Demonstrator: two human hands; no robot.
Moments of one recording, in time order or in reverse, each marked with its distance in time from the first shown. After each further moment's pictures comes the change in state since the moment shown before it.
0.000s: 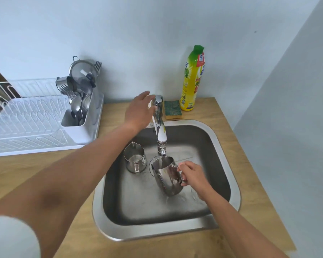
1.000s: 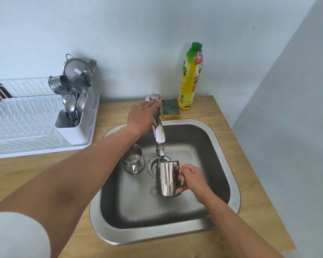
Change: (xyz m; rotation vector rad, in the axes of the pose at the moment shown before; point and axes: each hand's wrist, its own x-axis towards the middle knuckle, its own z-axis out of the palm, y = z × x) left_hand 0.006 -0.005 0.028 0.442 -0.130 0.202; right_hand 0.000 0.003 0.003 0.122 -0.032 0.088
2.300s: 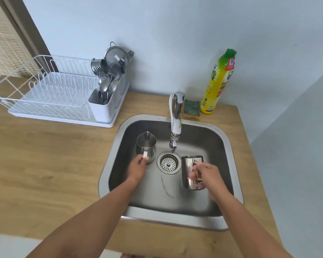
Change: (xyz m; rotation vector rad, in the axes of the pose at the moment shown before) left_hand -0.193 0.030 0.102 -1.166 0.033 -0.996; right_hand -0.014 -0.022 -0.024 -0.204 0.059 0.021
